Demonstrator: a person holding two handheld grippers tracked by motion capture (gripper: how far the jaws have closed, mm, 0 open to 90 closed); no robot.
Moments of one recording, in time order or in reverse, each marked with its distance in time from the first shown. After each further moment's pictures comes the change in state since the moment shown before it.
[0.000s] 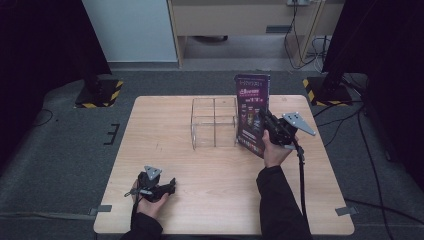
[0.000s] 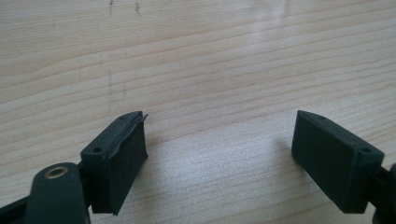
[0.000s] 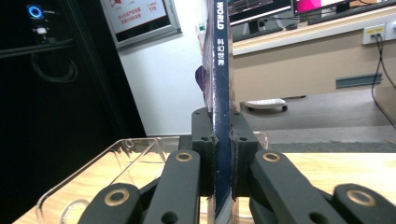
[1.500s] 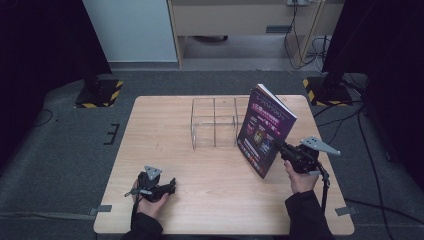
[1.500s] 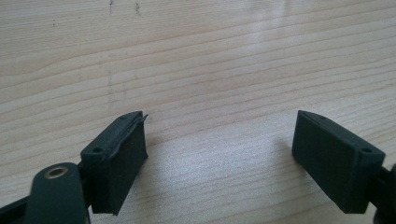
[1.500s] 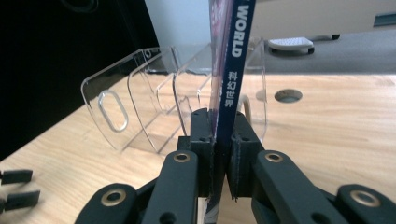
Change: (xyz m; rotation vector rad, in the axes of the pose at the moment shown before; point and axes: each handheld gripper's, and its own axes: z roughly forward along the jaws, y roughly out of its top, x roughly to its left) left arm 0.000 0.000 0.000 0.001 0.001 0.001; right arm -0.034 -0.018 -0.083 0.278 0.104 -0.030
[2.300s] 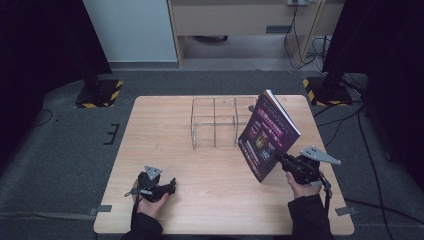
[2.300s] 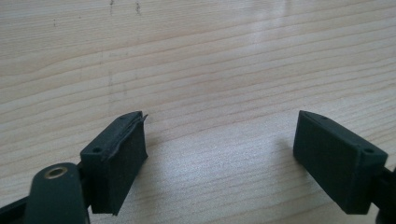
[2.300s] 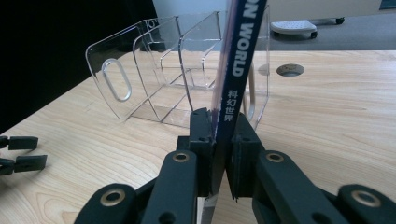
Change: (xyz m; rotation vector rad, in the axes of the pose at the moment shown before) left arm 0.000 0.000 0.000 0.002 0.003 0.001; right arm 0.007 -0.018 -0.015 0.063 0.002 -0.024
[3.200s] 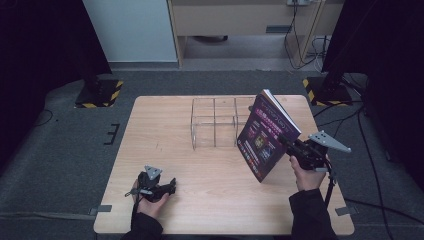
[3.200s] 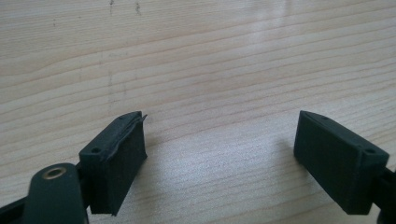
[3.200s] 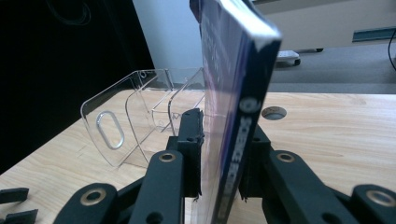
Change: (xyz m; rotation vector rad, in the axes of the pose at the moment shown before) left arm 0.000 0.000 0.000 0.001 0.001 0.000; right arm -0.003 0.045 -0.003 -0.107 -0.046 0.018
